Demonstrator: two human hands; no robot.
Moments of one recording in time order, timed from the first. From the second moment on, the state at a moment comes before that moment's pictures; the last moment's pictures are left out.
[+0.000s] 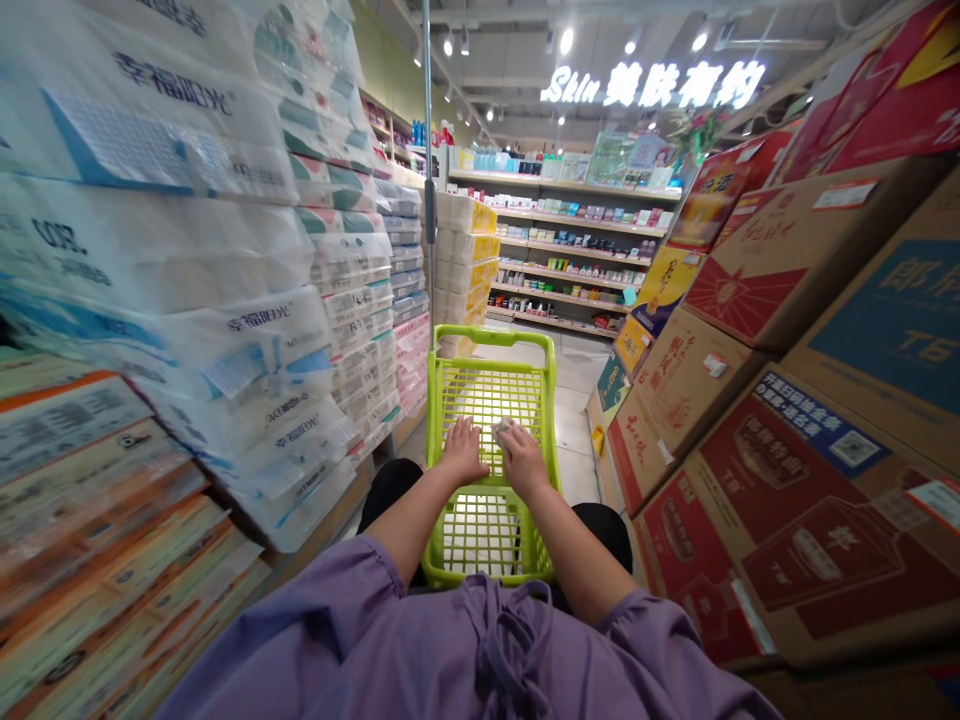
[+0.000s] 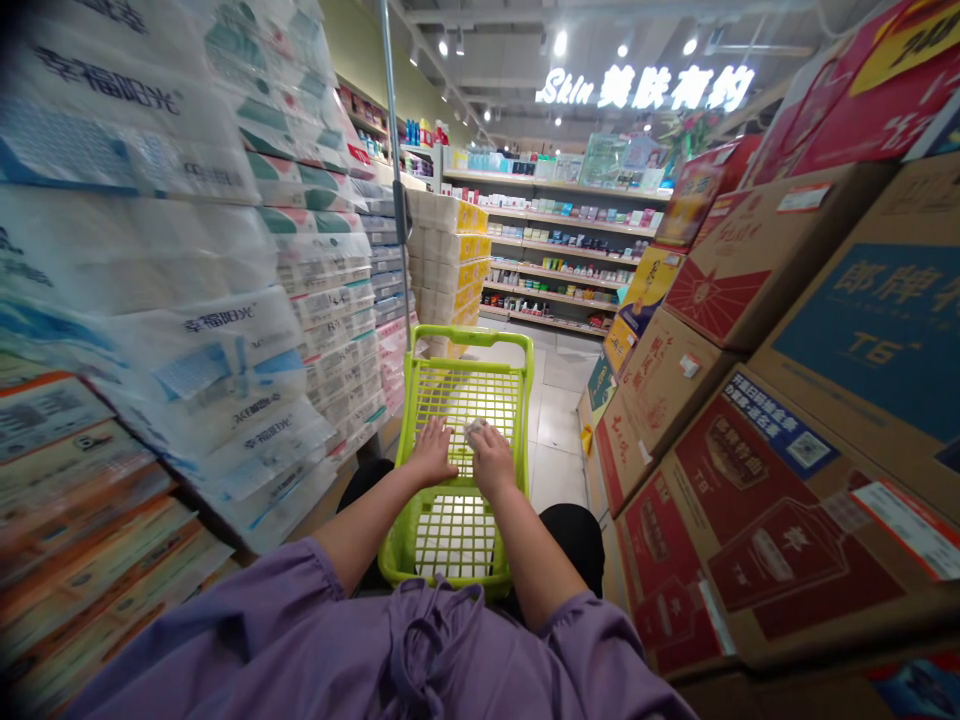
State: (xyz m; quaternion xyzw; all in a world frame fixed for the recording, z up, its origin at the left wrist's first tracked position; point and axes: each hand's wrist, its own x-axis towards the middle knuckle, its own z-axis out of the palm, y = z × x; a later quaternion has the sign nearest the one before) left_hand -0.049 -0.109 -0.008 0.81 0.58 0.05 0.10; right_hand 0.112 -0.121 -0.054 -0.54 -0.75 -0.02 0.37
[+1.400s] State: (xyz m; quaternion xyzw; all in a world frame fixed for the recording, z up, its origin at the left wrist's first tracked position) left_hand -0.048 -0.109 -0.007 0.80 0.59 0.05 0.09; right_hand 0.104 -0.128 -0.050 -0.50 -0.80 -0.04 0.32
